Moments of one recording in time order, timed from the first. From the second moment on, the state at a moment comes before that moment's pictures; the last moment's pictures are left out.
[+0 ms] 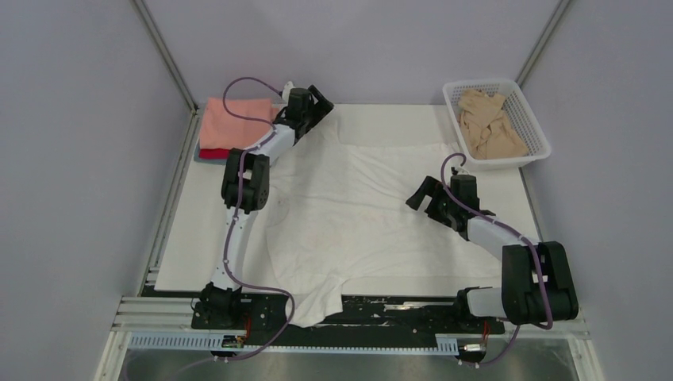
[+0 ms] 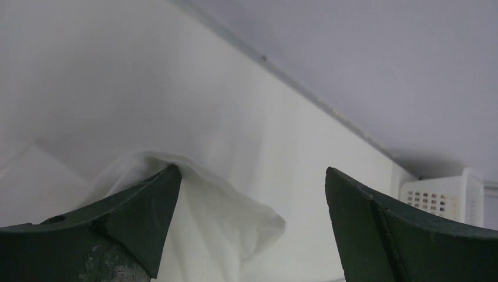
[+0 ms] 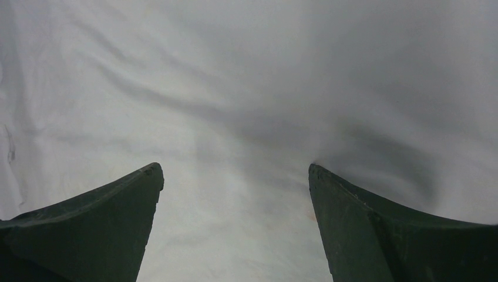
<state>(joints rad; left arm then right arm) -0.30 2.46 1.97 0.01 -0.04 -0.93 0.10 1.33 0.52 0.06 -0.21 0.56</state>
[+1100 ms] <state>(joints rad) -0.48 1.41 1.07 -0.28 -0.13 -0.52 0.12 1.14 0.66 -0.16 -0.04 0.49</state>
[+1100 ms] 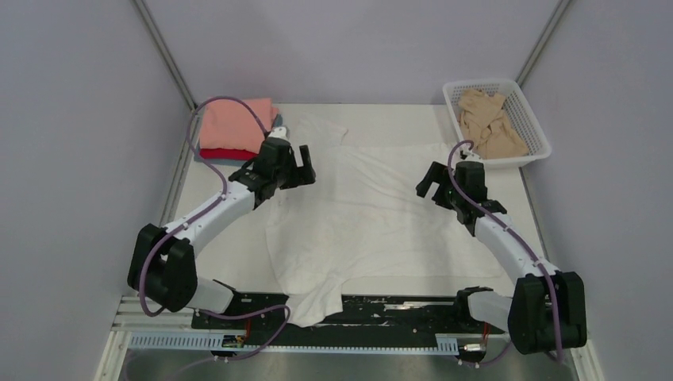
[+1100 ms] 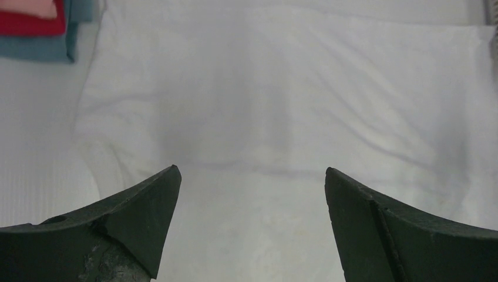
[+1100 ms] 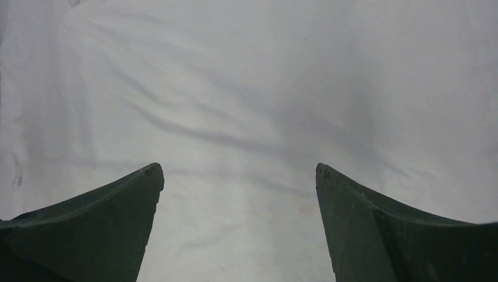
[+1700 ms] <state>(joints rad) -0.43 1.73 1.02 -0.25 -0.09 -0.57 0.18 1.58 0.84 -0.19 0.08 0.48</state>
